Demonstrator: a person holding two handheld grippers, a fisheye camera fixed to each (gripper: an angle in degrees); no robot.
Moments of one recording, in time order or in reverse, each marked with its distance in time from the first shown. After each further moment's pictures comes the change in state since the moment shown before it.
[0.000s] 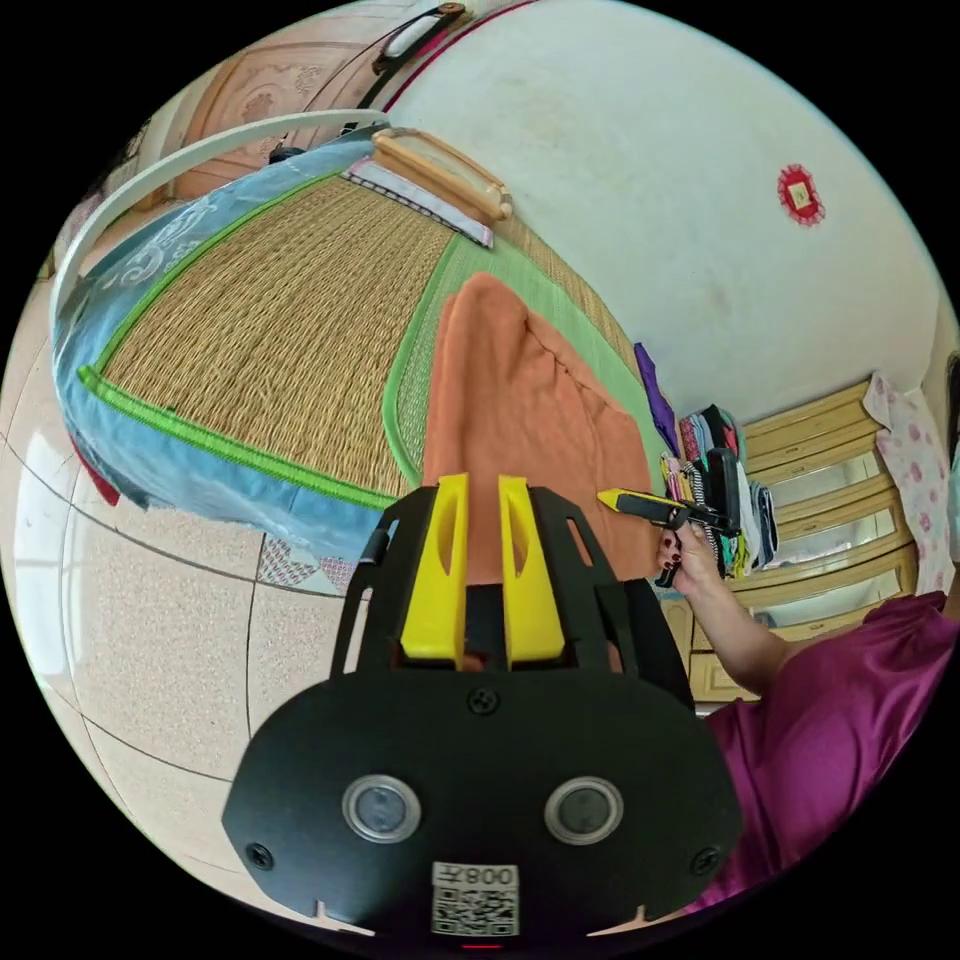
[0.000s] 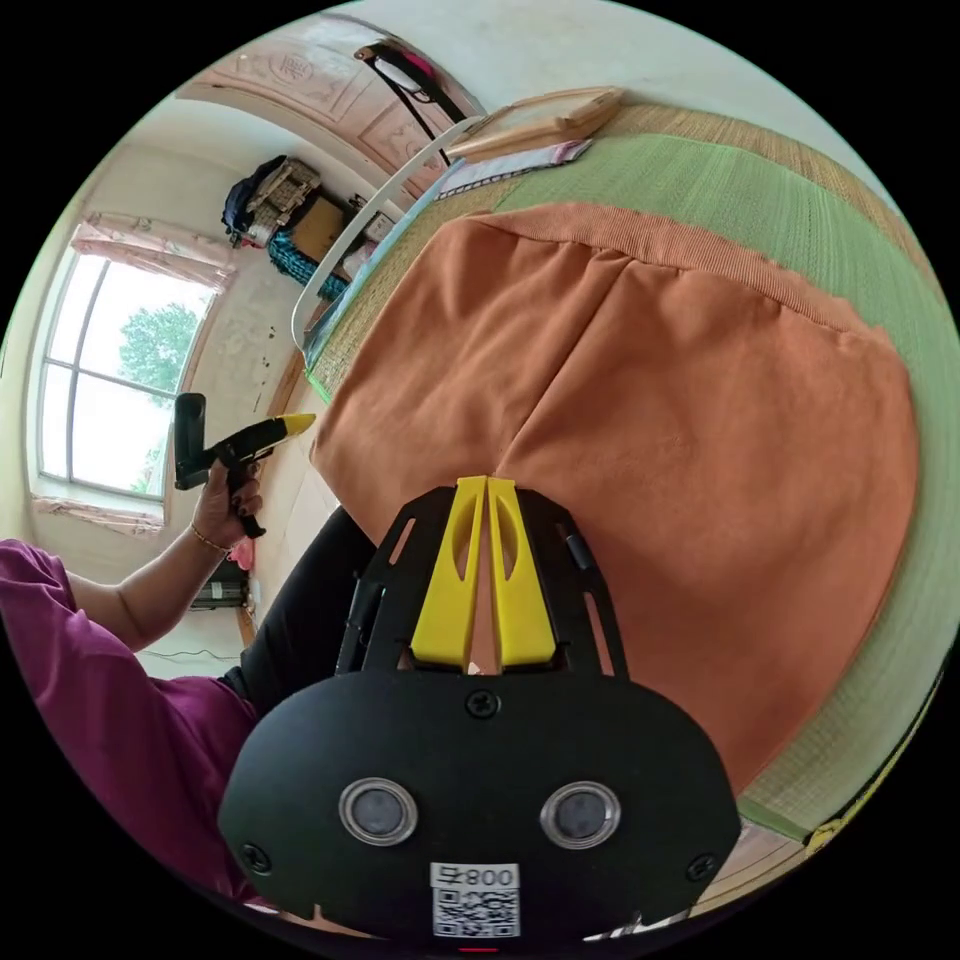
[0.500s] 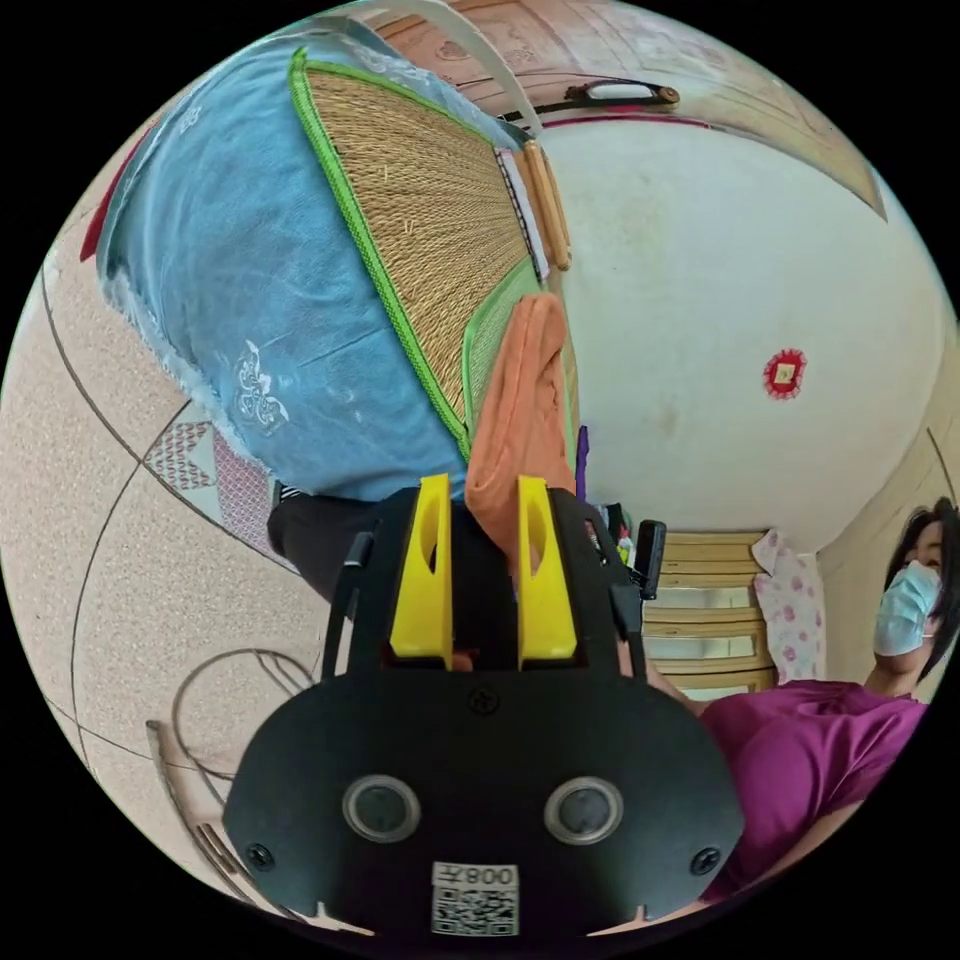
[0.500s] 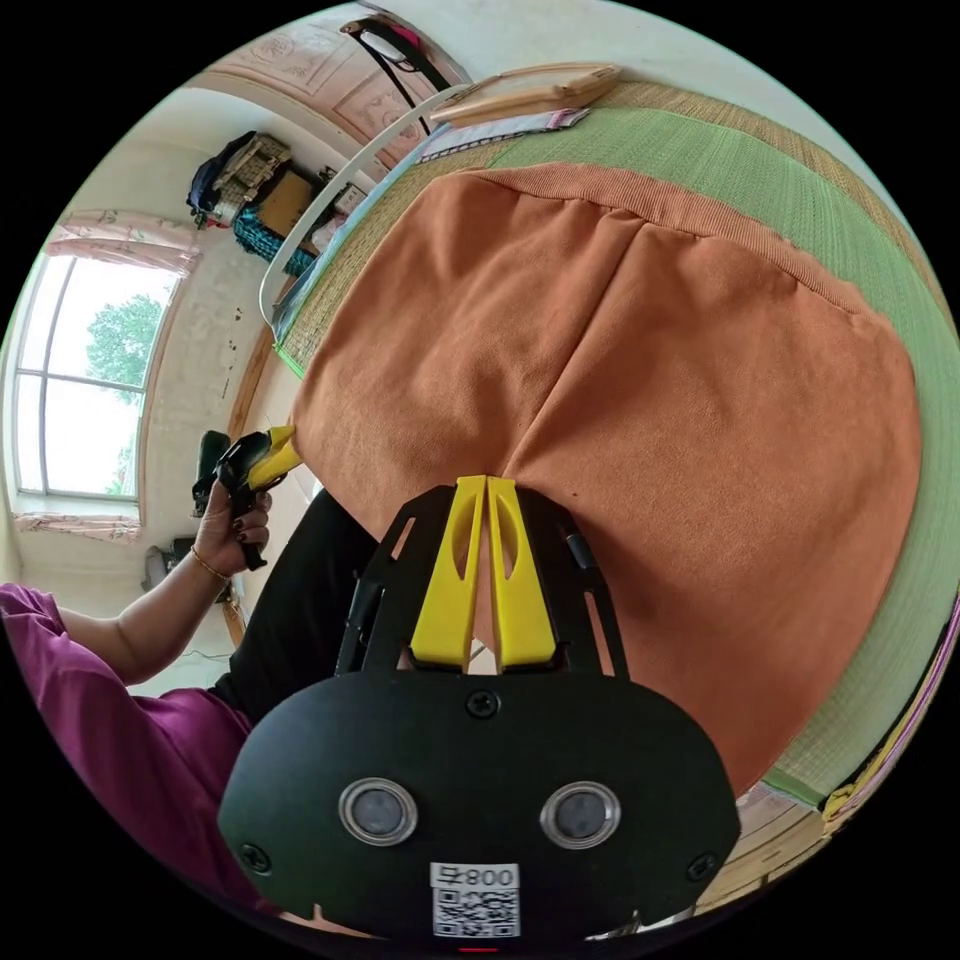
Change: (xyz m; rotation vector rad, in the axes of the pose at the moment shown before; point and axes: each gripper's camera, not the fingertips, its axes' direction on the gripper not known) left arm -0.110 0.073 -0.064 0.121 0.394 -0.382; right arm -0.056 -0.033 0.005 -0.080 0.090 0.036
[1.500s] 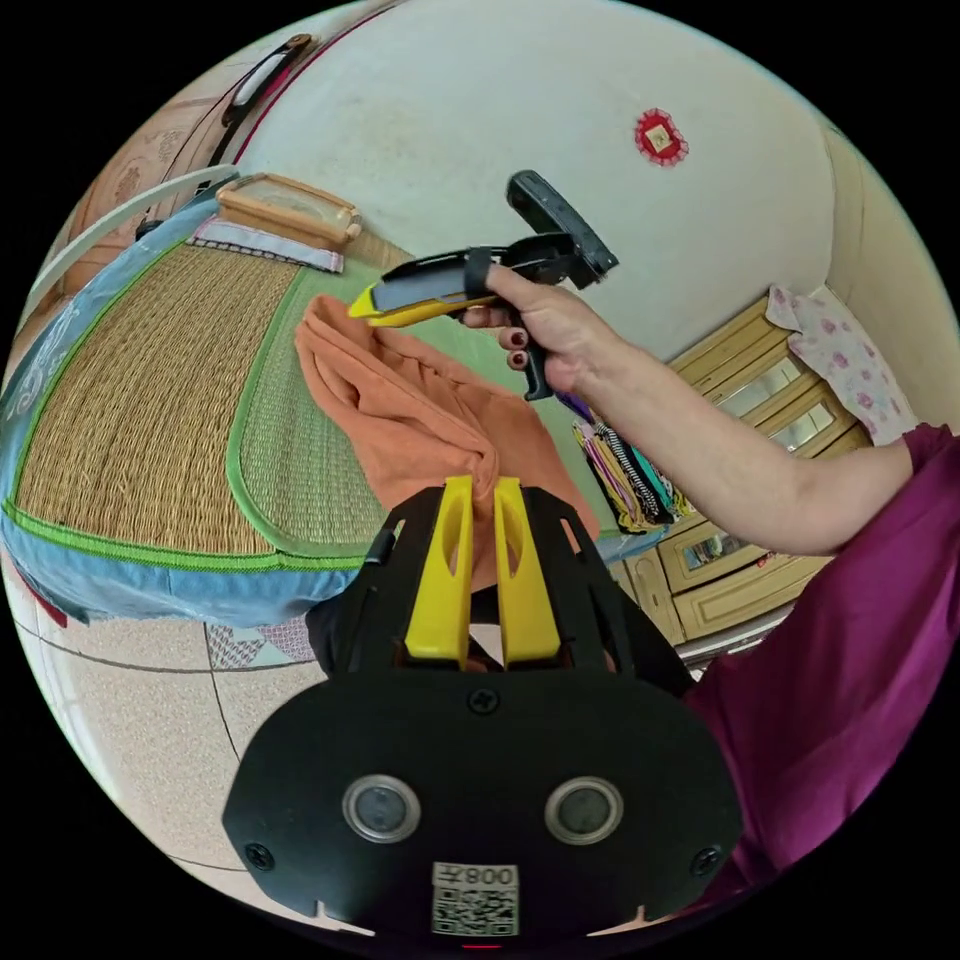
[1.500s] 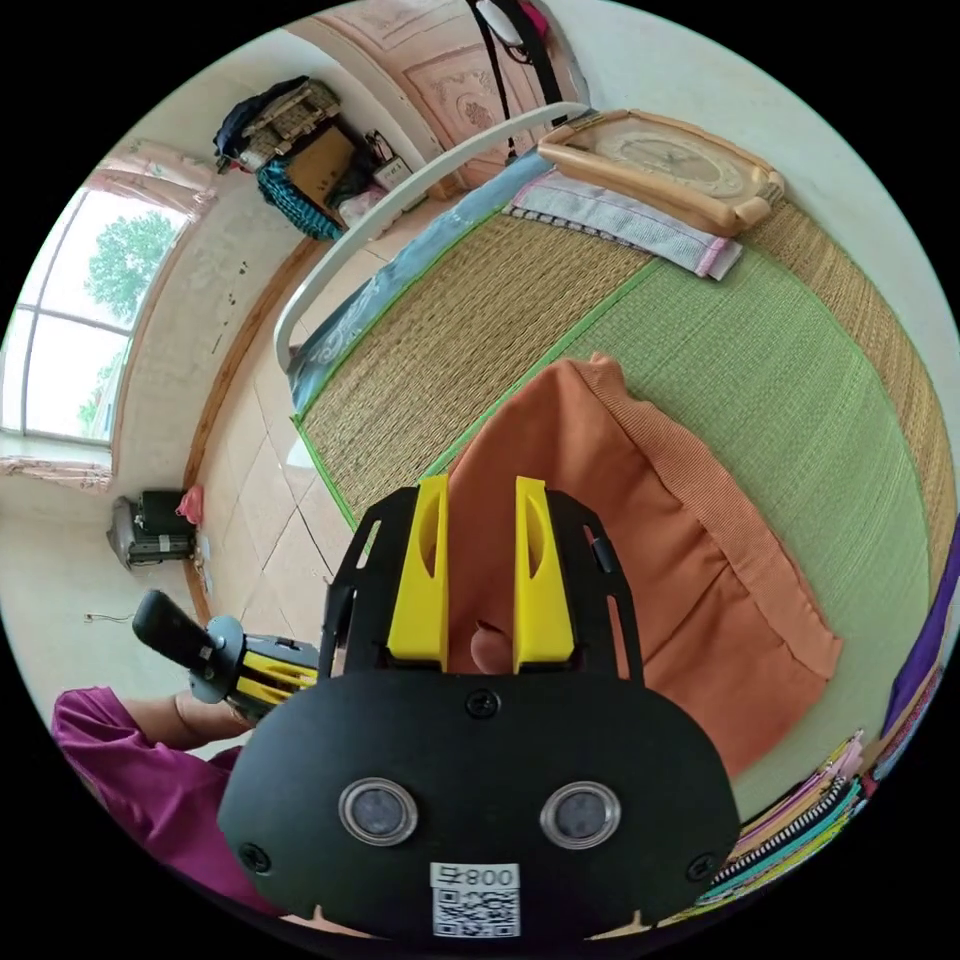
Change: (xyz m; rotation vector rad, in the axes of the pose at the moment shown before) left arm 0.294 0.027 0.073 -0.182 -0.178 0.669; right arm -0.194 -0.286 -0.045 -0.076 0.103 -0.180
